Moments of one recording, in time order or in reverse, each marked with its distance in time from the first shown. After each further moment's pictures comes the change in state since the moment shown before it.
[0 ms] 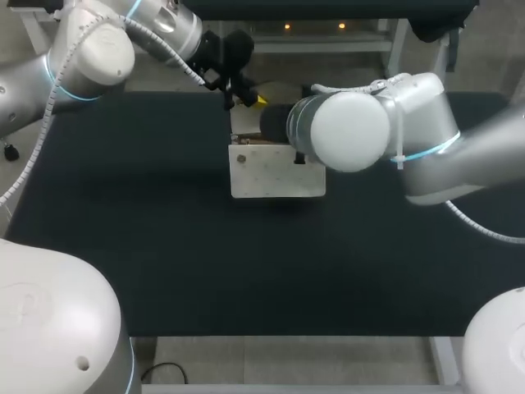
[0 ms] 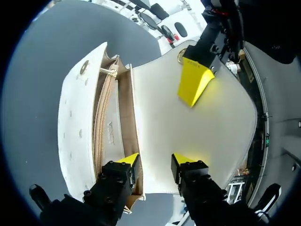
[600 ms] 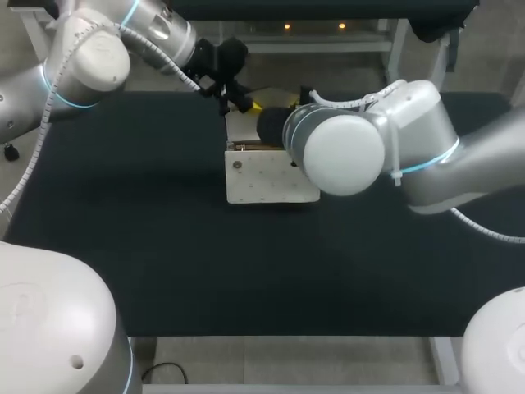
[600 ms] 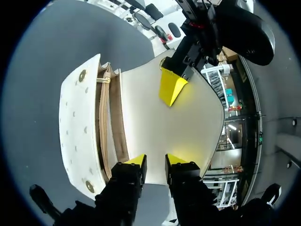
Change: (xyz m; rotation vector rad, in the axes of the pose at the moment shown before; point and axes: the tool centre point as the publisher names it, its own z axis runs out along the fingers) left arm 0.001 0.017 0.004 0.013 0.016 -0.034; right arm -0.002 0.007 -0.015 0.009 -0.069 0.009
